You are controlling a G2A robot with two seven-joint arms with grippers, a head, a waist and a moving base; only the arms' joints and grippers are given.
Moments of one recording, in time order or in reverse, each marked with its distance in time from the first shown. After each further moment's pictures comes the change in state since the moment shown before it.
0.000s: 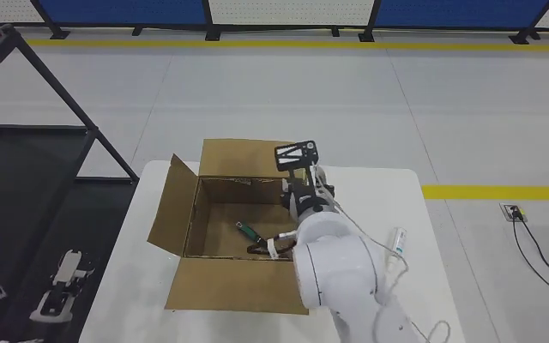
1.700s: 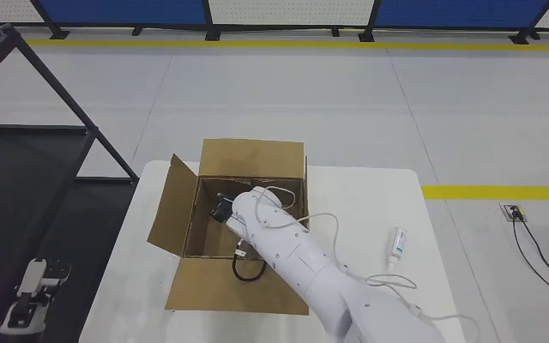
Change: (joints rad) left arm 0.048 0.001 -0.086 0.019 -0.082 -0.045 0.025; right arm 0.724 -0.396 -0.705 1.711 0.984 -0.574 -0.339
